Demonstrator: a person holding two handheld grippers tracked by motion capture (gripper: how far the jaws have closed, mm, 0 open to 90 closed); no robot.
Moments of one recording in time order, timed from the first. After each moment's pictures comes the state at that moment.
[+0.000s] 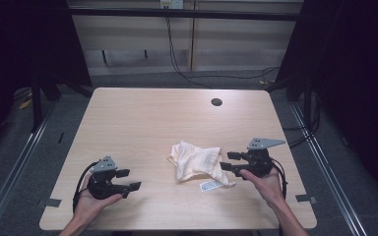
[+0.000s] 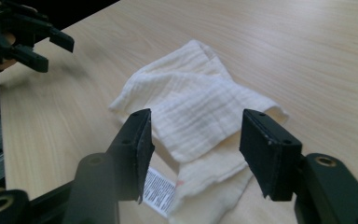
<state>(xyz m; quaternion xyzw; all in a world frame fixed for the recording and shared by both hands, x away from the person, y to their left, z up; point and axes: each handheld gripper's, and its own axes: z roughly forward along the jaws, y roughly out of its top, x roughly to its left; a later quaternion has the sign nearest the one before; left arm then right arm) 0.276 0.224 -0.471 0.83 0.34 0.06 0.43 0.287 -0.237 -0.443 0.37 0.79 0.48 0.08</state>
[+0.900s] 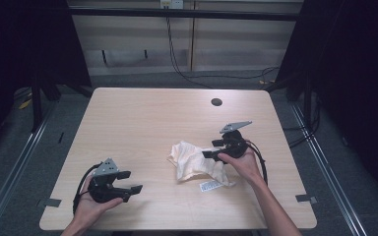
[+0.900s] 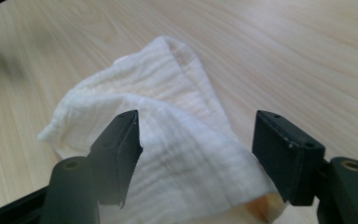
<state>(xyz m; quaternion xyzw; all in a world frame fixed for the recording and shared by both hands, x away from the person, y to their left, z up) 0.267 0.218 -0.468 0.84 0.32 0.06 0.43 0.358 -0.192 -0.466 0.37 0.83 0.41 0.06</state>
